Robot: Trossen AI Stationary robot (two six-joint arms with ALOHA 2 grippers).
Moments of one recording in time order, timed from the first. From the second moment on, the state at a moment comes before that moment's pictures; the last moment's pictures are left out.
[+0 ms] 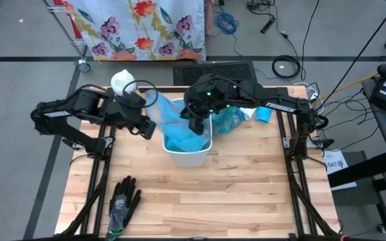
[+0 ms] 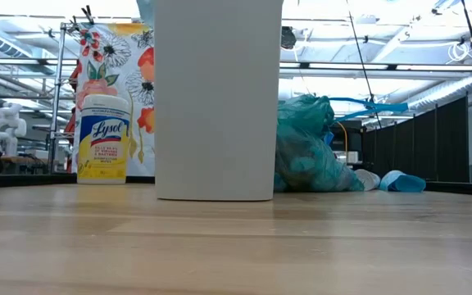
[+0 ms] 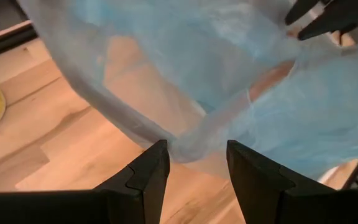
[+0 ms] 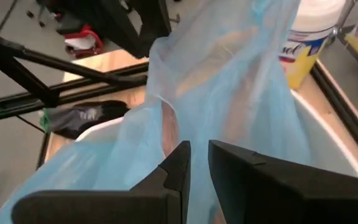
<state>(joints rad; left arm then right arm) -0.09 1.31 1.76 -1.42 -0.32 -0.96 -0.12 1.86 2.14 -0.91 -0.10 0.17</state>
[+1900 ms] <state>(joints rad) 0.04 1.25 1.80 -1.22 -0.22 -0.47 -0.18 1.85 2.14 -0.93 -0.13 0.32</state>
